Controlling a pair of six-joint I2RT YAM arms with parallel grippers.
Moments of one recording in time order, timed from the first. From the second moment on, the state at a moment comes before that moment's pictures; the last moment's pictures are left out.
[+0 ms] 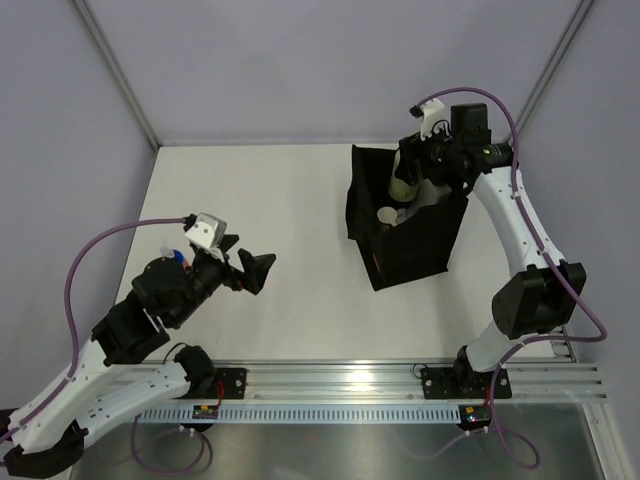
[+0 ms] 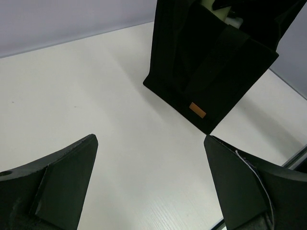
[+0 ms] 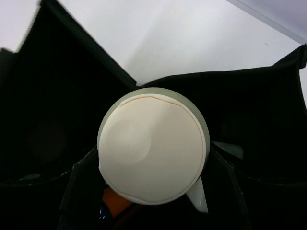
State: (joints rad) left arm -0.86 0.54 0.89 -0.48 -0.27 -0.19; right arm 0.16 1.62 1.68 -0.71 -0.39 -0.24
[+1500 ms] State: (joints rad) left arm -0.86 0.72 0.83 -0.53 -0.40 -0.36; right arm 0.17 1.55 1.68 -0.57 -0.50 -0.31
